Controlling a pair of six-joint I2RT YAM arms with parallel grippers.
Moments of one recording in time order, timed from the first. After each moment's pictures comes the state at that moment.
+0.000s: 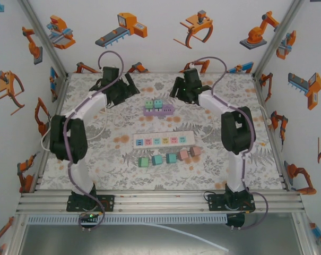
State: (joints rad) left arm -0.32 1.94 1.55 -0.33 0.07 -0.67; right arm 0.39 2.10 1.65 -0.27 -0.06 0.59
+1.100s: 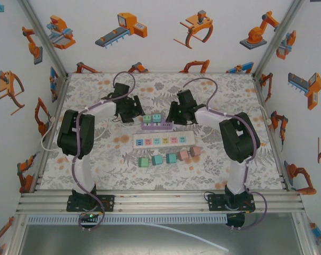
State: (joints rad) left arm -0.38 1.97 1.32 -0.32 0.17 -0.62; right arm 0.50 1.93 1.23 -0.17 -0.14 0.60
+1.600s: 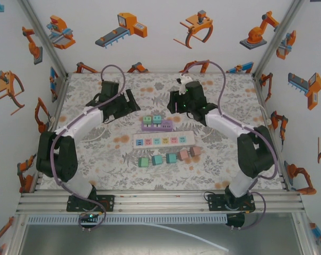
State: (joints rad) left arm -0.37 1.61 1.15 -0.28 0.12 -0.59; right arm 0.50 1.66 1.16 0.04 -0.15 0.14
